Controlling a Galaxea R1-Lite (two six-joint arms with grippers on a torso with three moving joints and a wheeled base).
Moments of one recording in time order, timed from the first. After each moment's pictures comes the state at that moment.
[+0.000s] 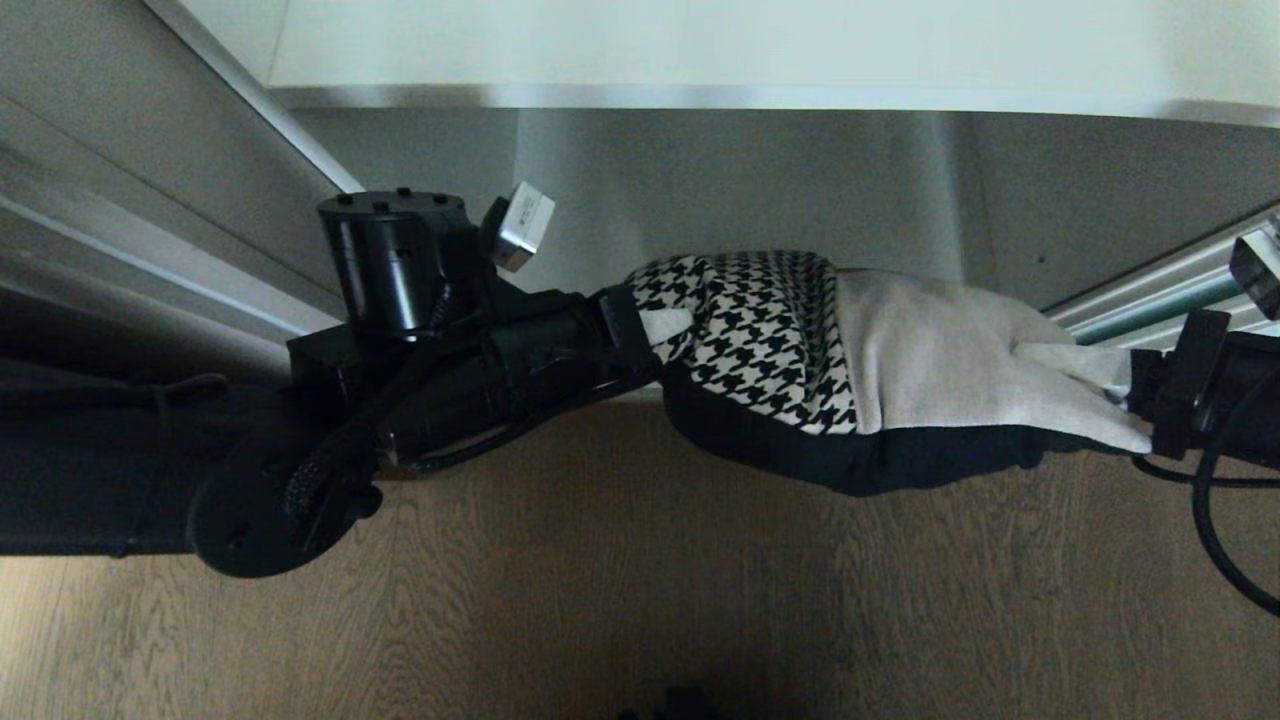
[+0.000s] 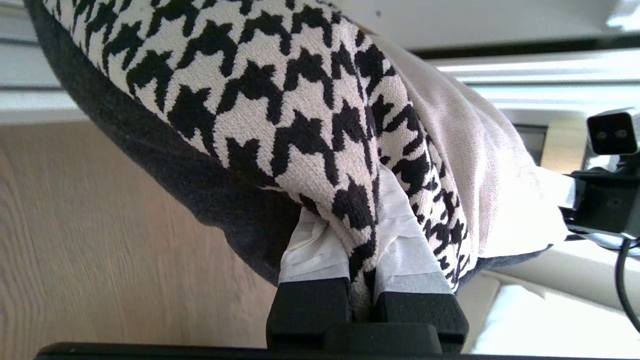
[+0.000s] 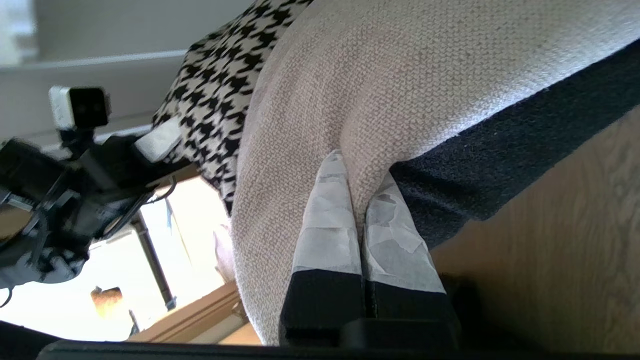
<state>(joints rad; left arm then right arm) -0.61 1.75 -1.06 -0.70 -0.28 -0.55 0.08 1.30 -0.77 -0.42 0.60 0.66</state>
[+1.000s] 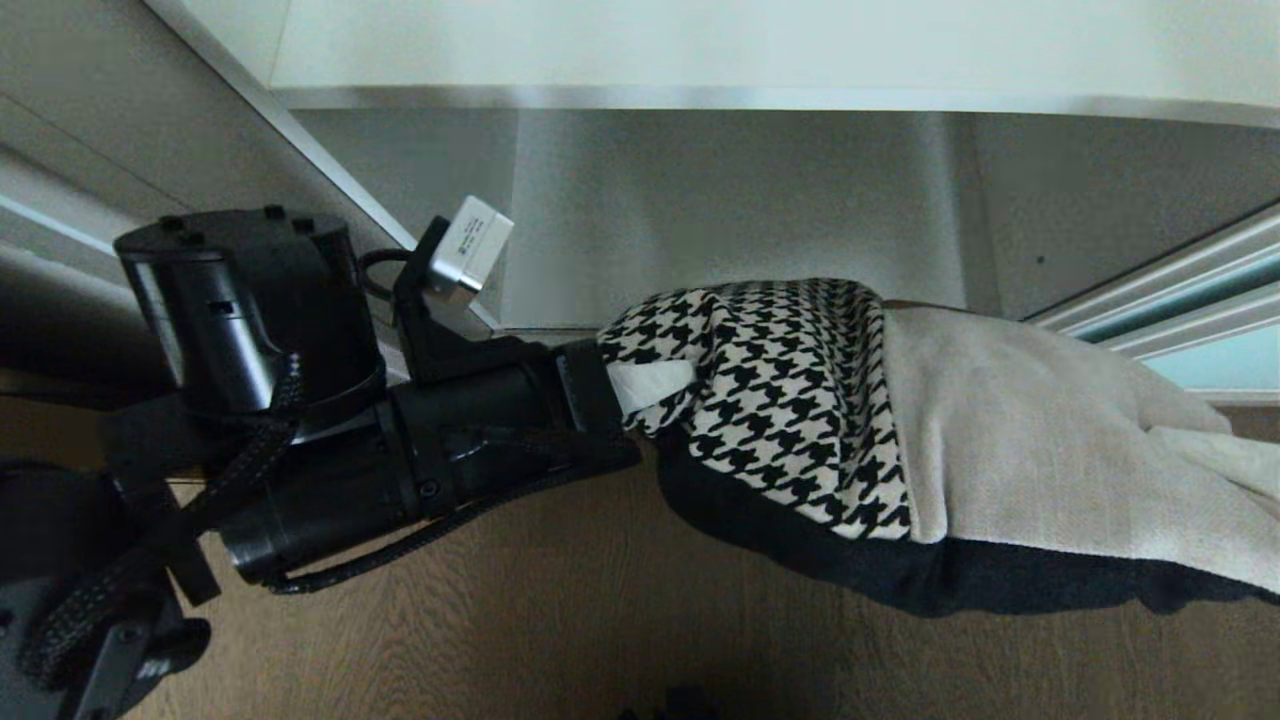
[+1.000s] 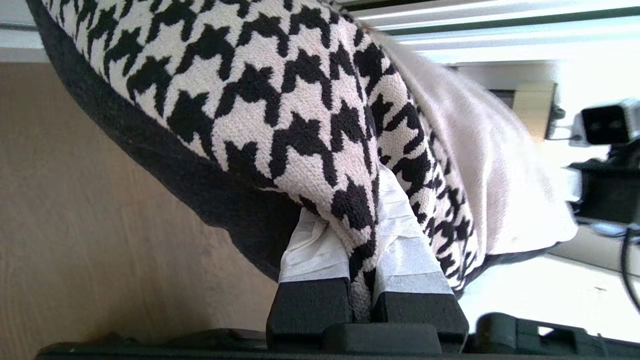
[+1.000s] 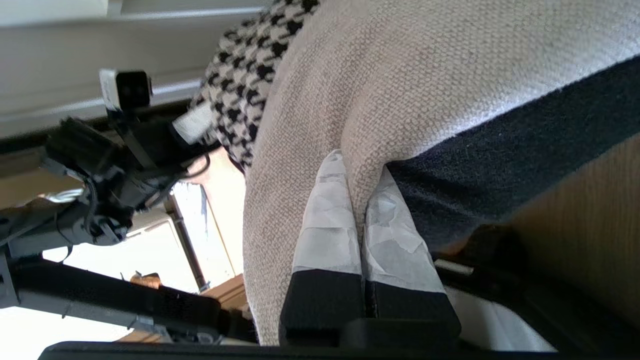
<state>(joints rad) -0.73 1.53 -0.85 -0.68 -0.24 -0.55 0.12 0.92 -0.64 -0.21 0.59 0.74</state>
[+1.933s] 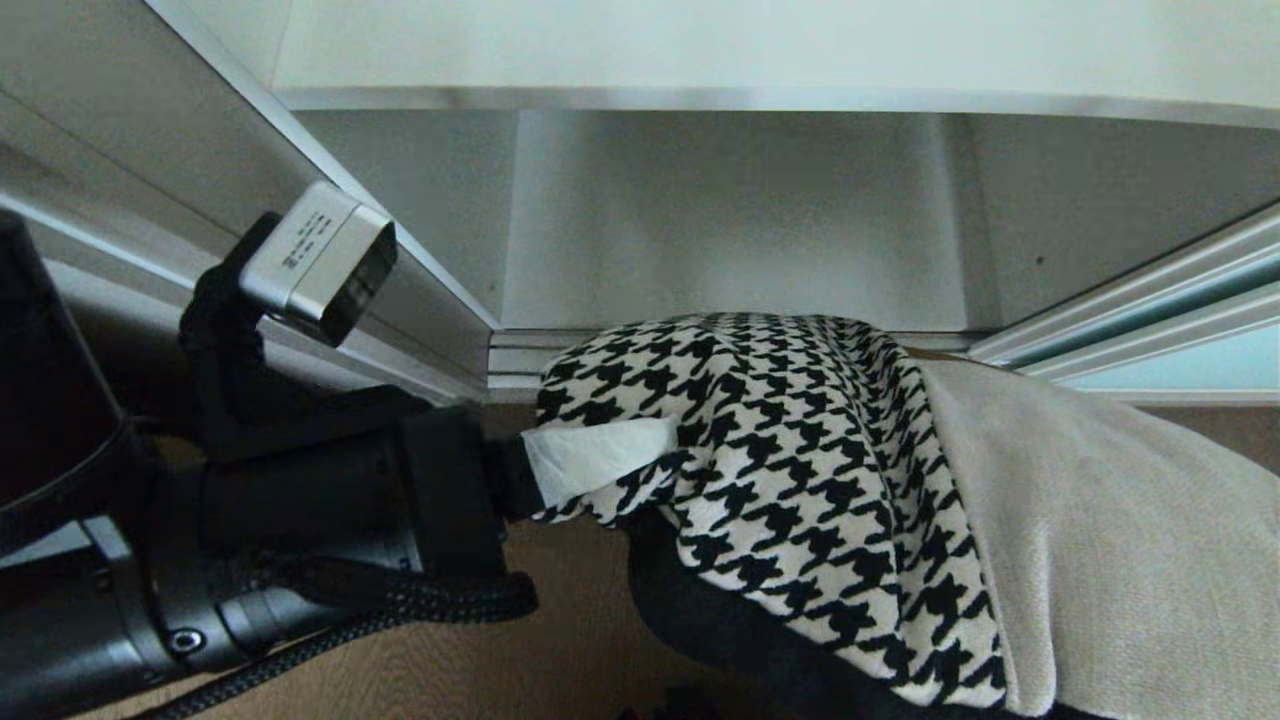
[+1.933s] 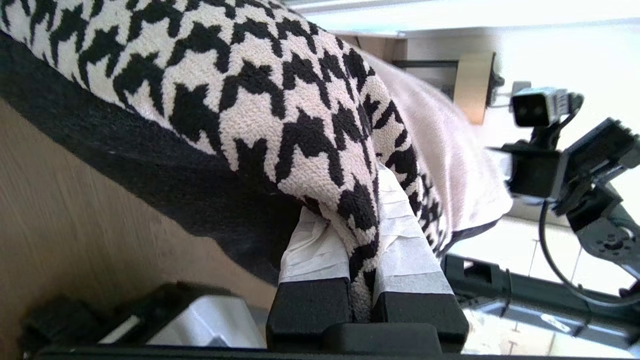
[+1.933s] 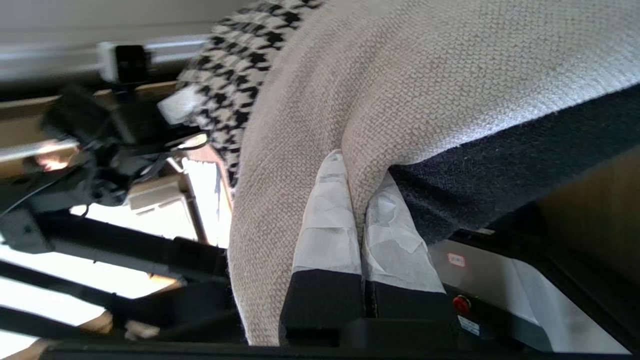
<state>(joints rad) -0.85 1.29 -0.74 -0.57 -0.24 -0.58 0.16 0.65 -0.60 -0.02 0.62 0.74</state>
